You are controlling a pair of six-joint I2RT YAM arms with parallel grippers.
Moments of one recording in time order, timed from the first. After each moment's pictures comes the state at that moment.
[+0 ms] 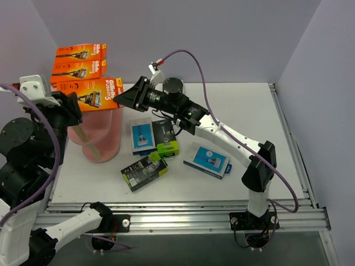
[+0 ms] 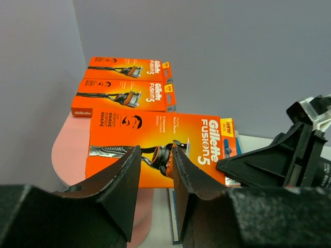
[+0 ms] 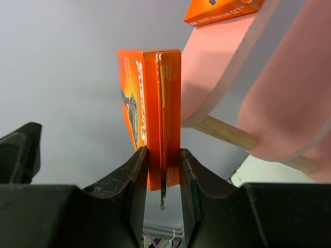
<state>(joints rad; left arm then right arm) -0.61 0.92 1.74 -0.69 -0.69 -0.05 0.88 1.86 1.82 0.11 -0.32 1.08</state>
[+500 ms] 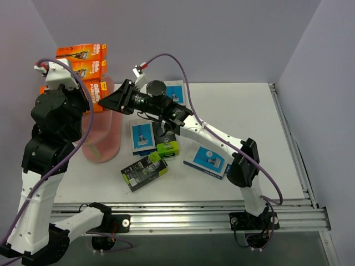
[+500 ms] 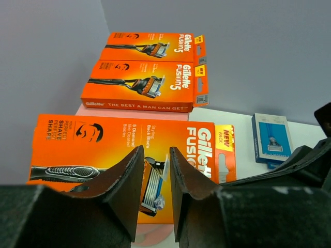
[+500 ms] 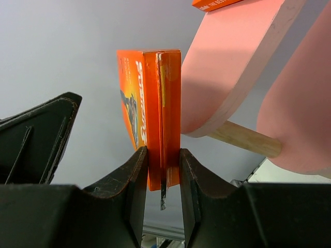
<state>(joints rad) -0.40 1.04 1.67 -0.65 -0.63 -0.02 0.93 2.03 2.01 0.12 -0.32 1.15</state>
